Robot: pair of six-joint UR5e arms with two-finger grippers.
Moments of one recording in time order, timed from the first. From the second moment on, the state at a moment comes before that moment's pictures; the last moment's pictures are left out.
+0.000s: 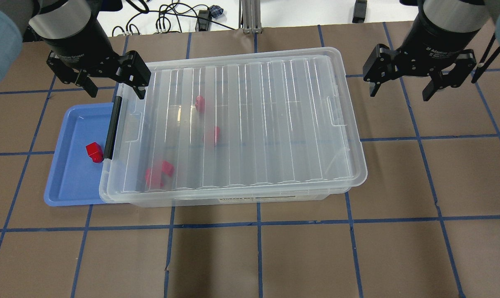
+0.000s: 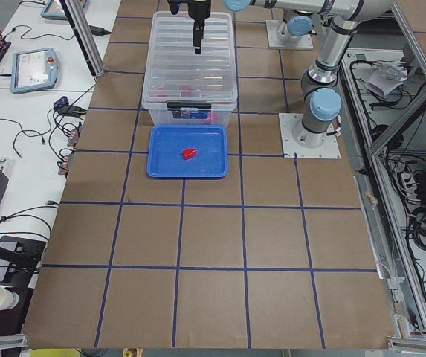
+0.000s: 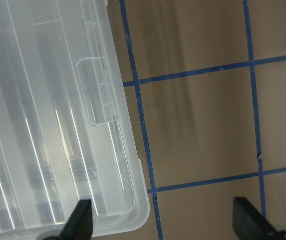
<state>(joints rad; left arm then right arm) -1.58 -1.58 -1.50 -1.62 1.61 0.06 1.53 -1.64 1.57 -1.50 -1.56 0.11</state>
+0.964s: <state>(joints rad) -1.53 -1.59 -1.50 -1.61 1.58 0.01 1.53 -1.63 1.59 -1.49 -1.56 0.11</state>
